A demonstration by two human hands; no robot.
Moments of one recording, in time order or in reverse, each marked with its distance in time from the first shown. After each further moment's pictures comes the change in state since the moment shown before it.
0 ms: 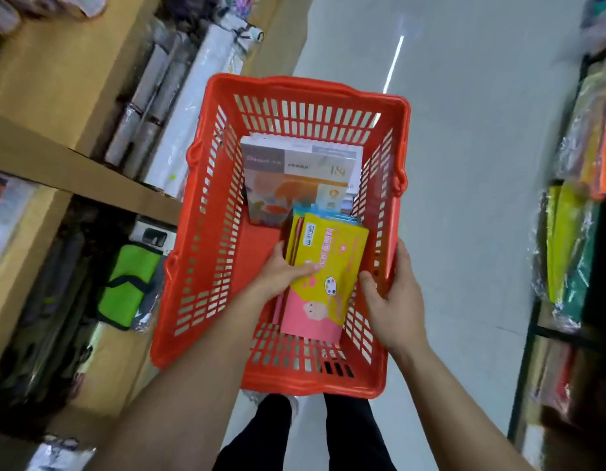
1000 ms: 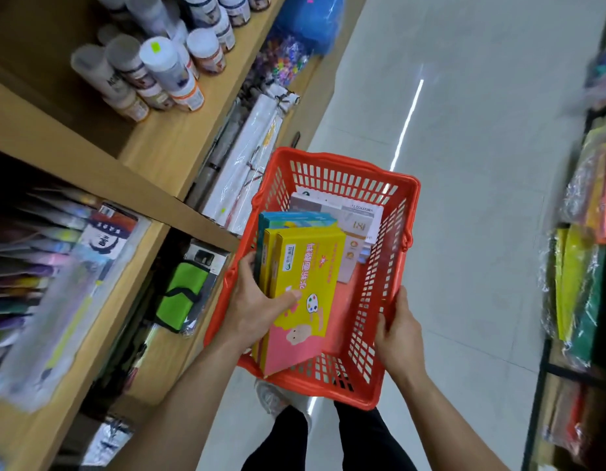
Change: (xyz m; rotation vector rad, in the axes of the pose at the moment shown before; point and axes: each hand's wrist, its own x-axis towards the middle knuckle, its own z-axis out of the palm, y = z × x) left_hand -0.187 0.055 -0.073 0.004 0.364 0.314; right_hand -0.035 -0.023 -0.017 -0.159 -0.073 0.058
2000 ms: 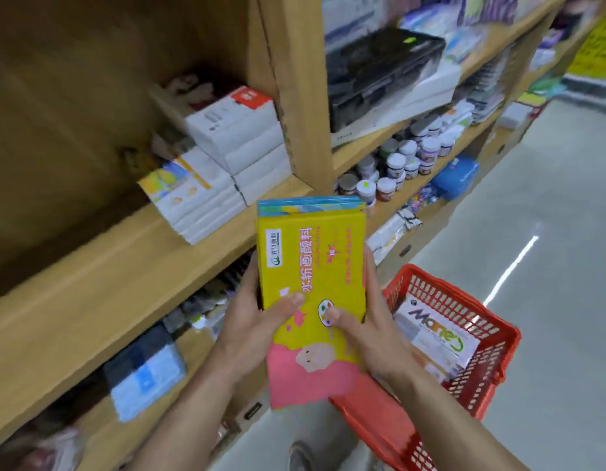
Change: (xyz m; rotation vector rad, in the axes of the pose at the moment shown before) left_hand -0.228 0.118 -0.217 -0.513 0.405 0.358; right_hand -0.152 -0.328 -0.043 0.719 -0.790 -0.721
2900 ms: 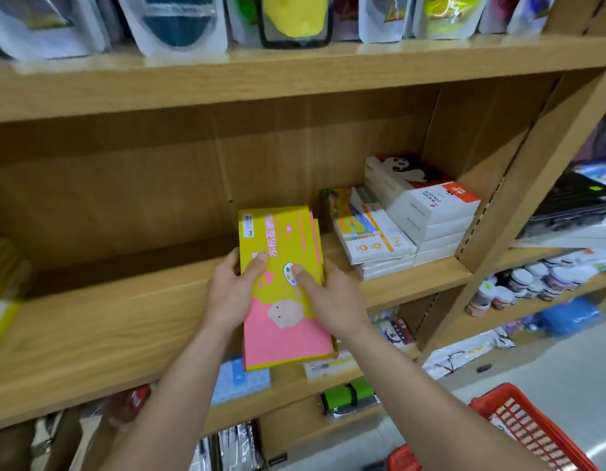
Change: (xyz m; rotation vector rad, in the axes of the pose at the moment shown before) left_hand -0.048 0.051 -0.254 -0.028 0.663 0.071; right_hand 0.073 -0.065 0.288 -0.642 -0.255 0.067
